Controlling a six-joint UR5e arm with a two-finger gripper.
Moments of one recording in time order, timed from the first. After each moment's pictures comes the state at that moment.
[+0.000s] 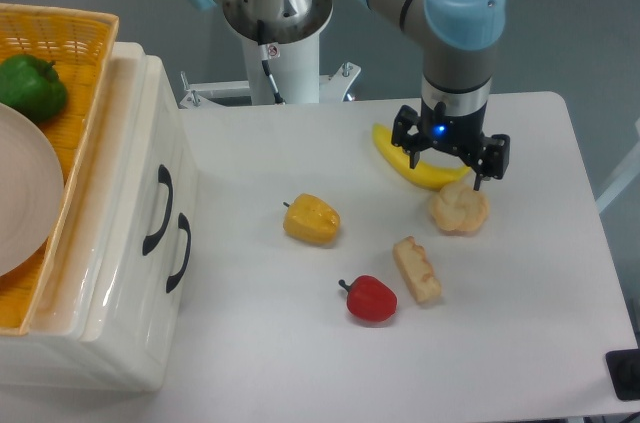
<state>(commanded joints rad) 2.63 -1.79 -1.58 -1.20 1.61 1.09</state>
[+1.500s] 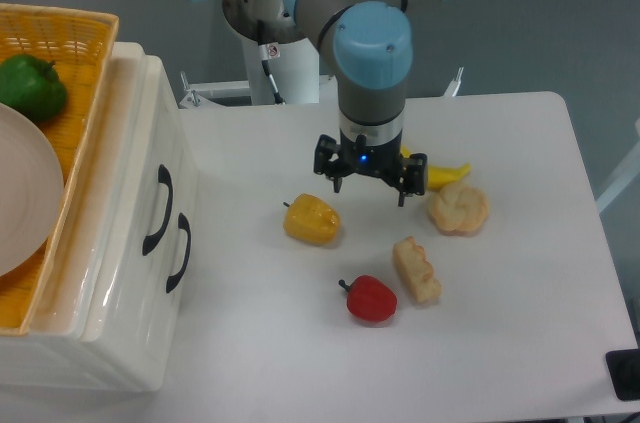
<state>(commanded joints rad) 2.48 -1.78 -1.64 -1.19 1.57 0.64</state>
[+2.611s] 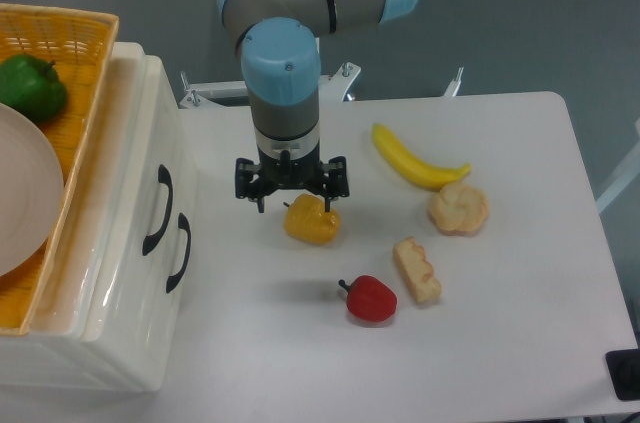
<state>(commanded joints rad) 2.32 -1.78 -1.65 -1.21 1.48 0.25</state>
